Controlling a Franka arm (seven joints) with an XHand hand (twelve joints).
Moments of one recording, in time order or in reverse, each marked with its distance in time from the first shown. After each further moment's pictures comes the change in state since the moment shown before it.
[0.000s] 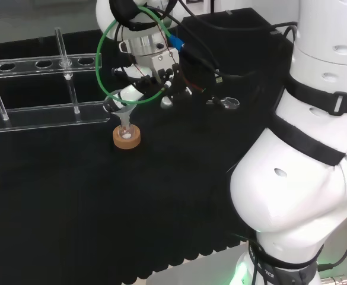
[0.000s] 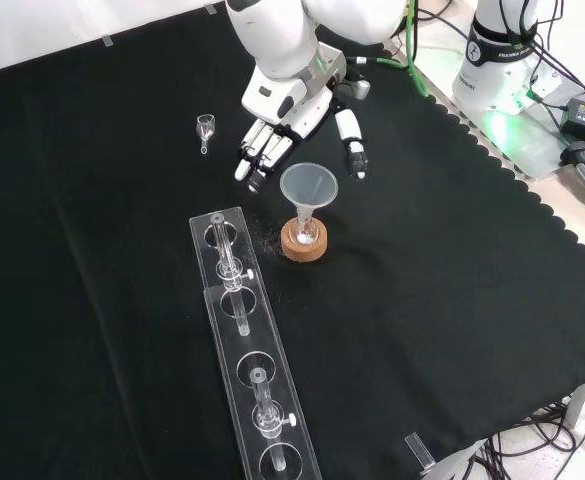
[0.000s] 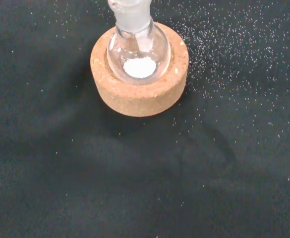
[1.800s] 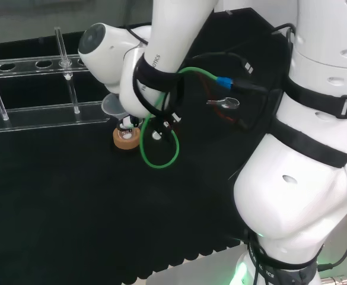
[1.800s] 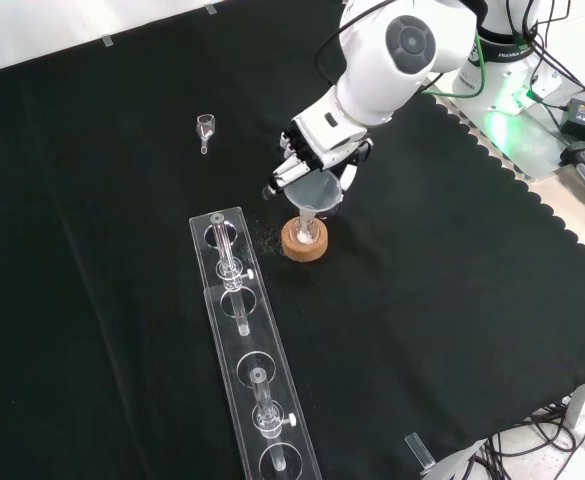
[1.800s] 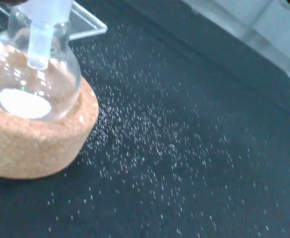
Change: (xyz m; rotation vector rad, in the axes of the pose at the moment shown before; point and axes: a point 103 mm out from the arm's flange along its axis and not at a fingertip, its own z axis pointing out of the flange) arm 0.012 0.031 0.041 -0.478 -0.508 0.197
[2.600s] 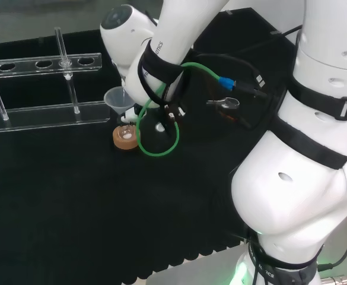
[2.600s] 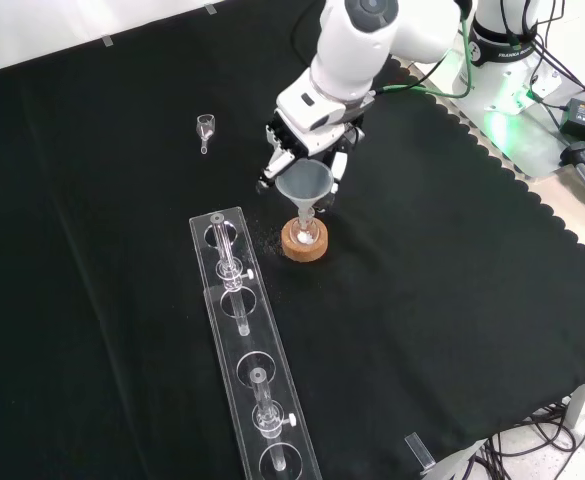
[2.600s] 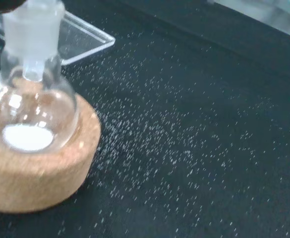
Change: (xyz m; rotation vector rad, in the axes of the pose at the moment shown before) arm -0.022 0.010 -0.001 0.033 0.185 0.004
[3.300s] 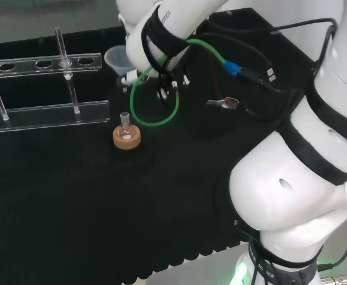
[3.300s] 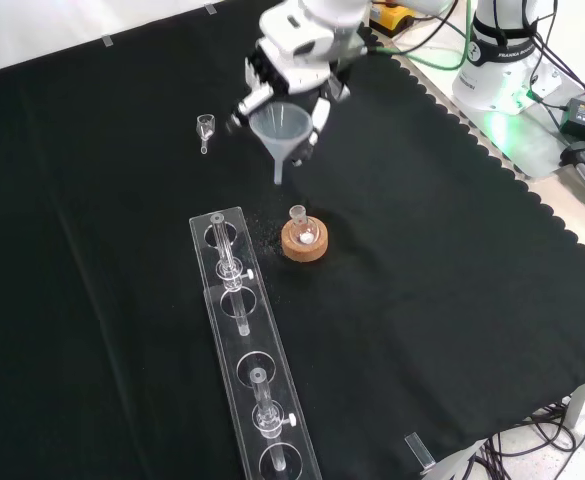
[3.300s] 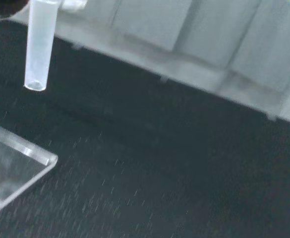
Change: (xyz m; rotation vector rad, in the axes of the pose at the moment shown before) arm -0.053 0.023 -0.092 -0.145 0.025 0.096
